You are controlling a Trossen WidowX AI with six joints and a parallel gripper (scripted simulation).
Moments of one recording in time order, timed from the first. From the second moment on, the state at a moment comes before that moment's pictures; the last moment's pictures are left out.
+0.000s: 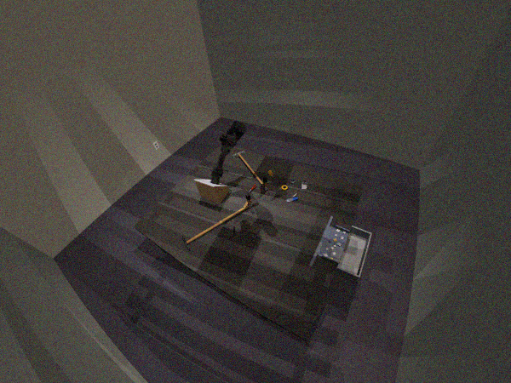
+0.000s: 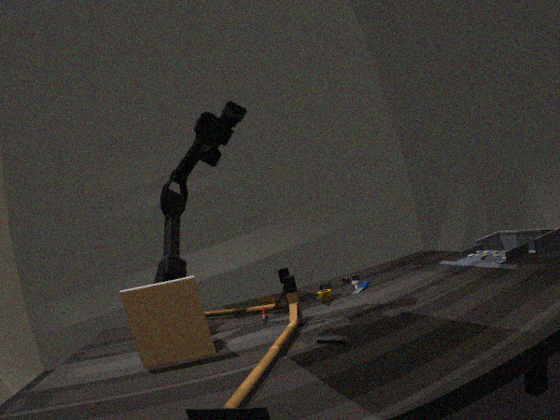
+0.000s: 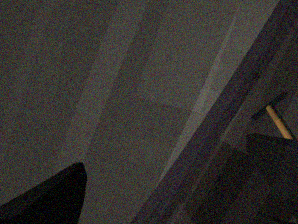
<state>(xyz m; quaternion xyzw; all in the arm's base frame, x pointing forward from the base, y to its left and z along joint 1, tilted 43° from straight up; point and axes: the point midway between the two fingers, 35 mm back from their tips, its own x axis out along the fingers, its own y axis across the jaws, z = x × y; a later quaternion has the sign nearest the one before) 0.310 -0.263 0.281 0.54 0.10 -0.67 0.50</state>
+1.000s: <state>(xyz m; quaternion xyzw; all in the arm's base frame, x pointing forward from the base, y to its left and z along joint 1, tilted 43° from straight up) 0.331 -0.195 0.350 0.63 -0.11 -0.63 0.43</state>
